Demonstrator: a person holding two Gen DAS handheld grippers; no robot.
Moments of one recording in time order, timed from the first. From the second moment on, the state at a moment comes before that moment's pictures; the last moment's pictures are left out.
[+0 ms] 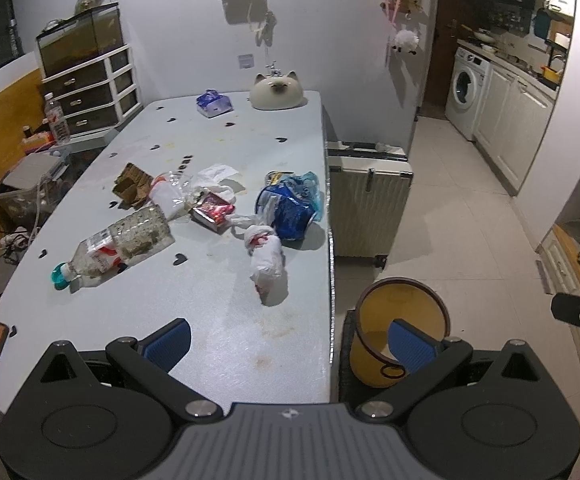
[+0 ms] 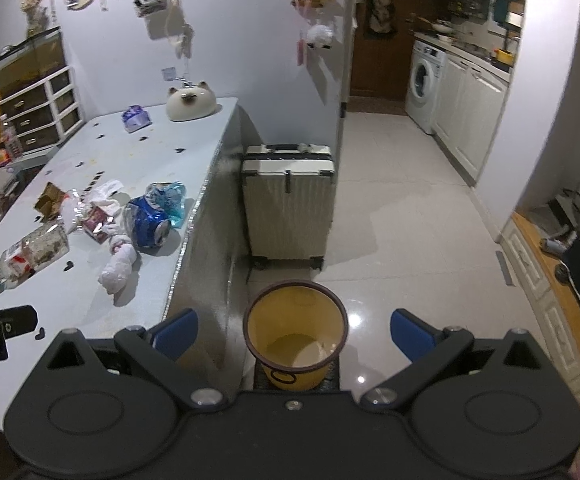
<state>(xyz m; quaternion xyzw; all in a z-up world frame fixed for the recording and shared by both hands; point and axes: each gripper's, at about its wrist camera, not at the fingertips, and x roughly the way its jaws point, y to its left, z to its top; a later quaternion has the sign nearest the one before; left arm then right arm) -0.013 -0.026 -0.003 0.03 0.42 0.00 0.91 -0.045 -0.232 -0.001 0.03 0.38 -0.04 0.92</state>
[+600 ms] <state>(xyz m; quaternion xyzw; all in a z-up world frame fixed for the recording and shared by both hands) 0.047 0.079 0.007 0.02 0.38 0.04 0.92 0.029 -0.152 0.004 0.03 0.34 0.06 0.94</state>
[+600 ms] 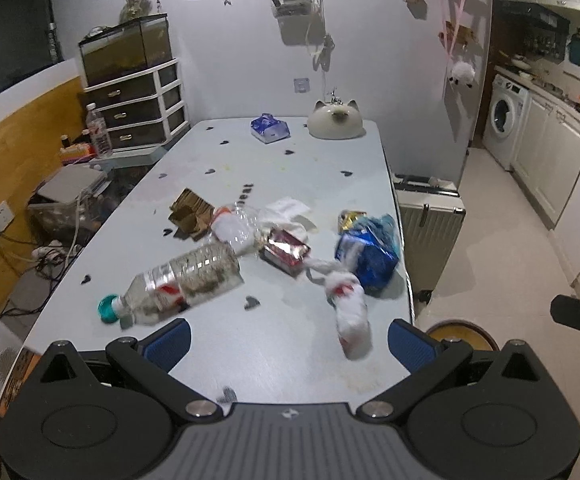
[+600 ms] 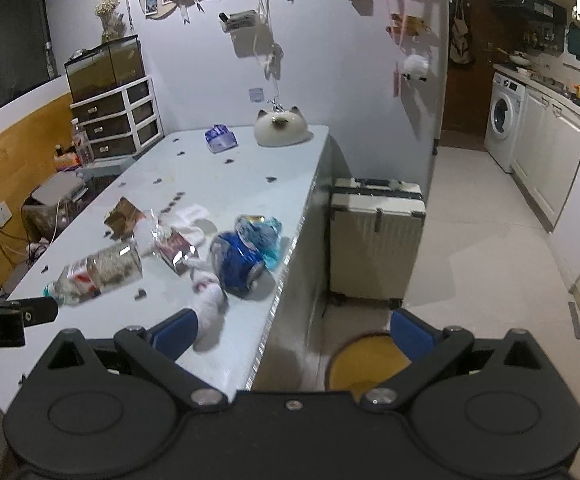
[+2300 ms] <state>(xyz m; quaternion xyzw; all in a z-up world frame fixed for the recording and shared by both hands) 0.254 0.287 -0.153 0.01 0.56 -0.14 0.82 0.216 0.006 -0.169 0.09 0.48 0.02 0.87</state>
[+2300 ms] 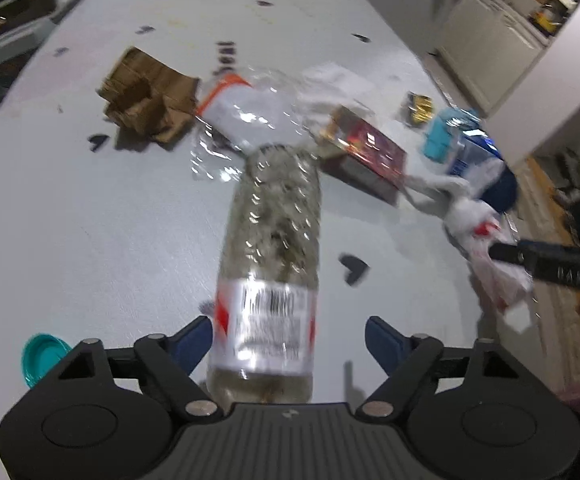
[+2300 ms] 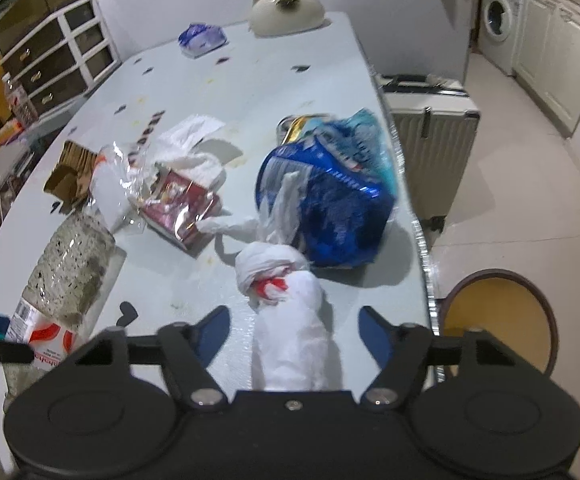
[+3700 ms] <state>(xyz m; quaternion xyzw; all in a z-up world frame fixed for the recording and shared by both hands) 0.163 0.229 -0.101 0.01 0.49 -0.08 0.87 0.118 -0.005 -0.113 0.07 0.44 0.02 0.89</state>
